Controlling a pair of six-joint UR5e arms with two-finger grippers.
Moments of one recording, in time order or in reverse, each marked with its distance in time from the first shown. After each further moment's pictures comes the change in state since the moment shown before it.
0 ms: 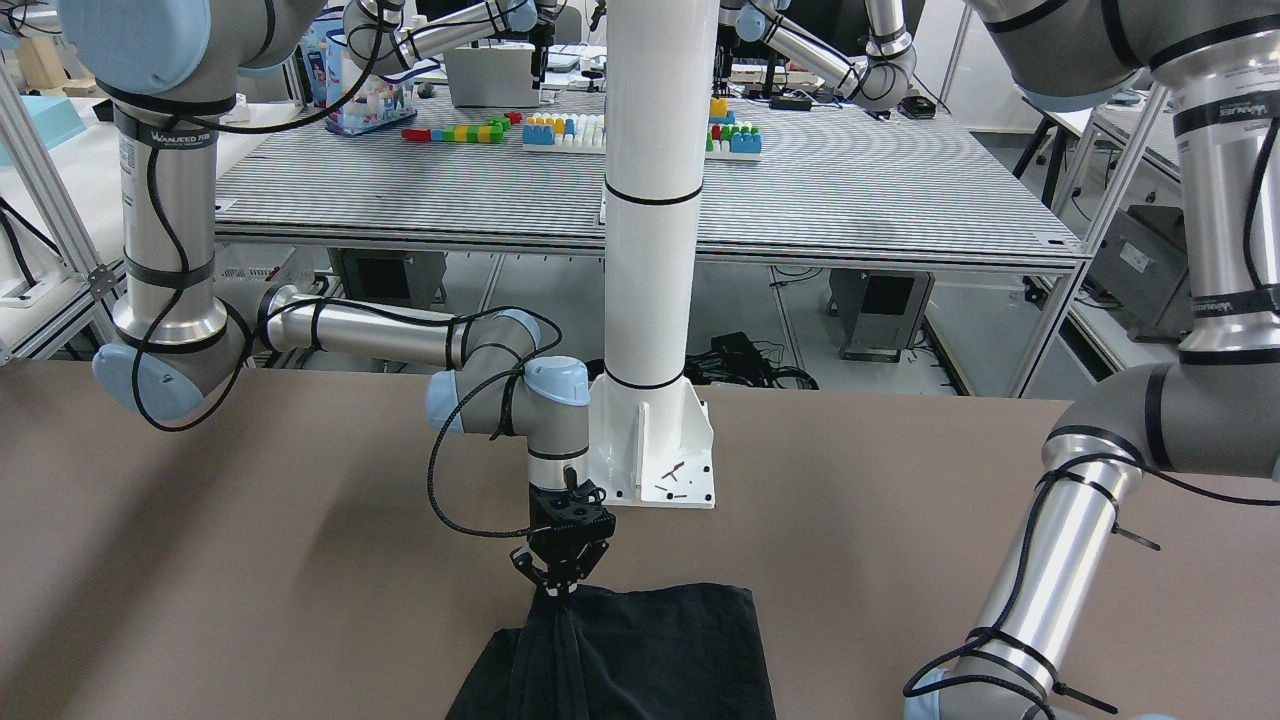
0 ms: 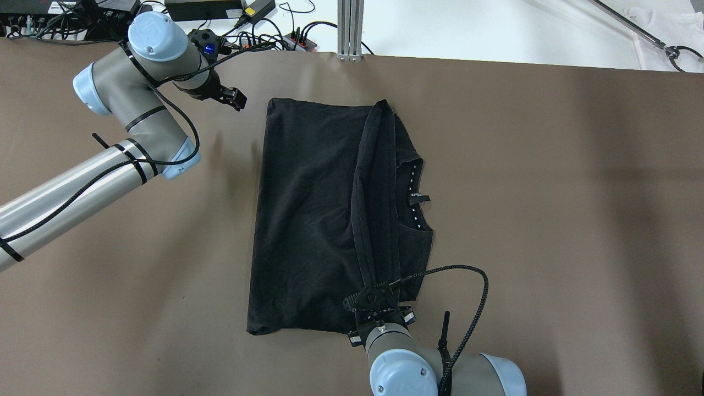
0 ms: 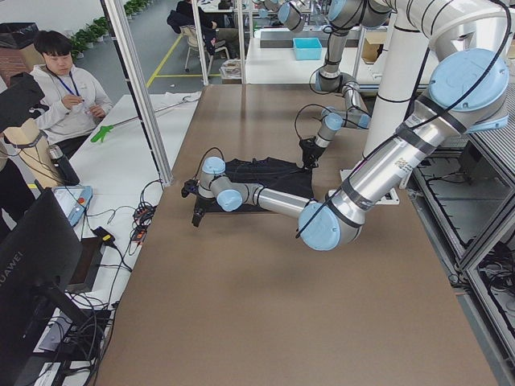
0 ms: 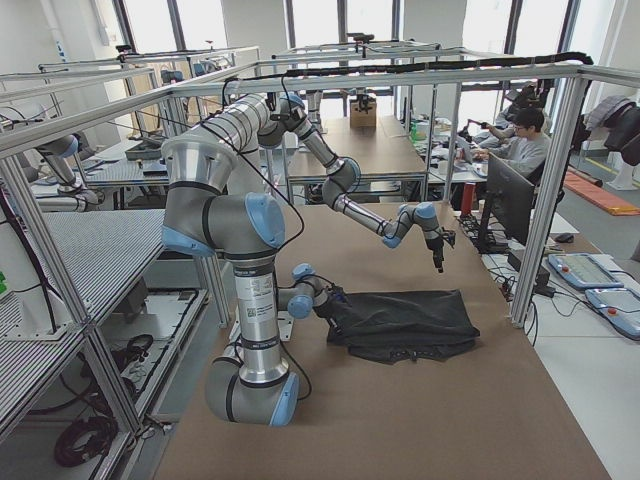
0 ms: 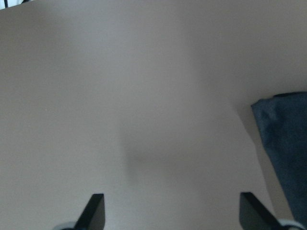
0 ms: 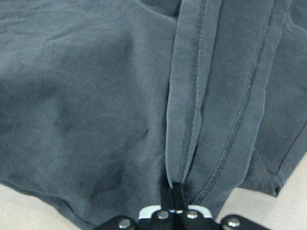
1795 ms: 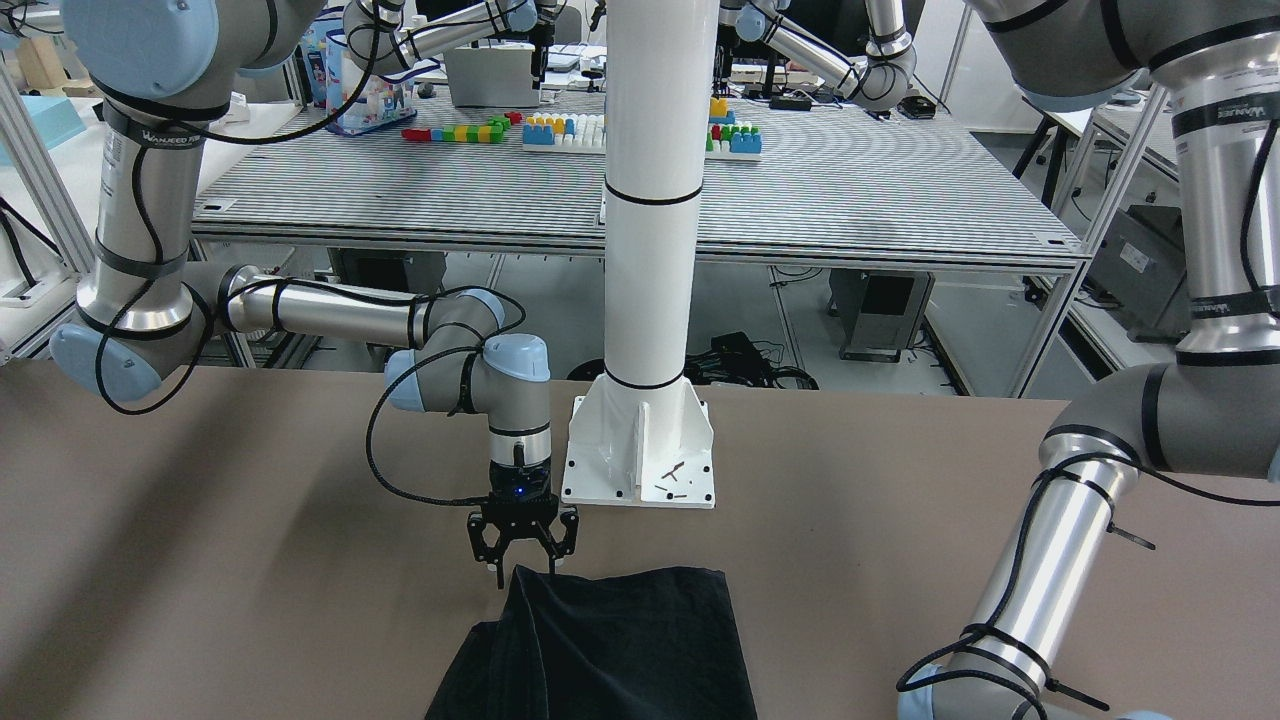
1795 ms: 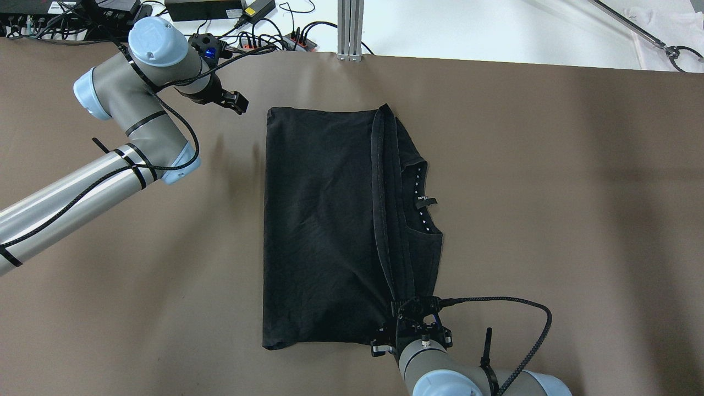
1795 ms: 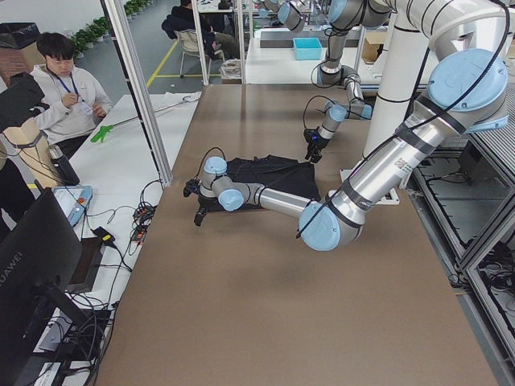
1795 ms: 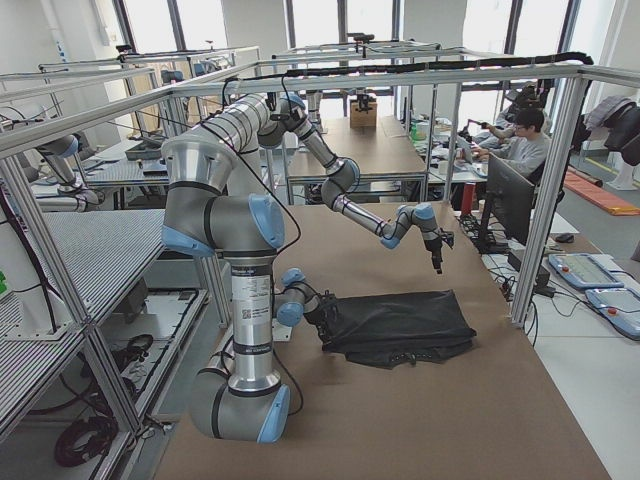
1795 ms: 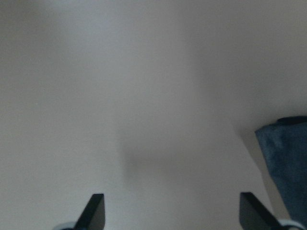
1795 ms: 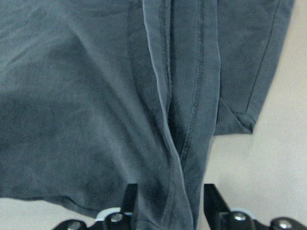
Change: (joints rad) left arm 0.010 0.002 -0.007 0.000 0.000 -0.022; right arm -0.021 -0.135 0.131 0.009 -0.020 0.294
